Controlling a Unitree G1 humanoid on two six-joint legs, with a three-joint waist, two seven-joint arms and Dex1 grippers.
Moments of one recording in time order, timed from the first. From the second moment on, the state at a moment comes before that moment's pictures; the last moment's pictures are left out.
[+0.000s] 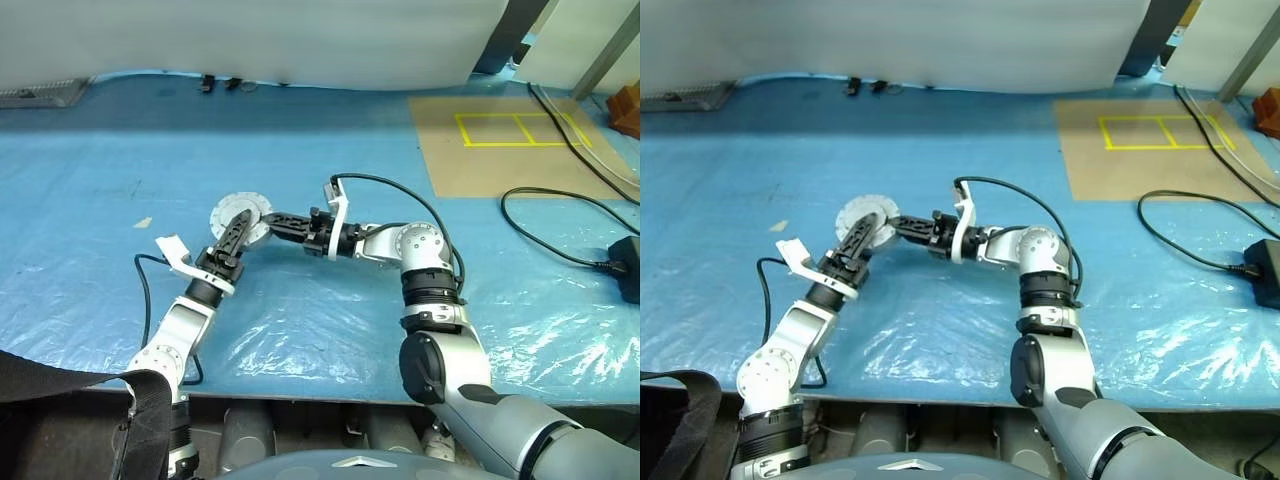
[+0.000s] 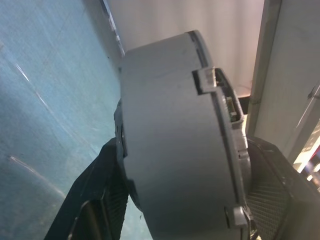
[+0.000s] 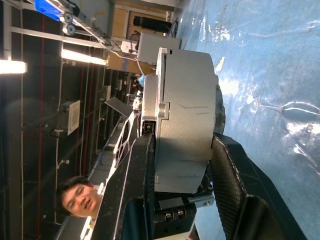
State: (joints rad) left arm -0.08 -0.03 0.36 -0.17 -1.35 0.63 -0.21; right arm -0.83 0.10 -0.36 0.46 0.75 1.31 0.50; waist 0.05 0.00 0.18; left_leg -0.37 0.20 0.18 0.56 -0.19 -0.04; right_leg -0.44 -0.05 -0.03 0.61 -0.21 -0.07
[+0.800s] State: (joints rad) left arm -0.11 -0.06 0.38 -0.10 -1.49 0.59 -0.09; right arm -0.88 0.09 -0.37 0.53 0.75 1.12 0.45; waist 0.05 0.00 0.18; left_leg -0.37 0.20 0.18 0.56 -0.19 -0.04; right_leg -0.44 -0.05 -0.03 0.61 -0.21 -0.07
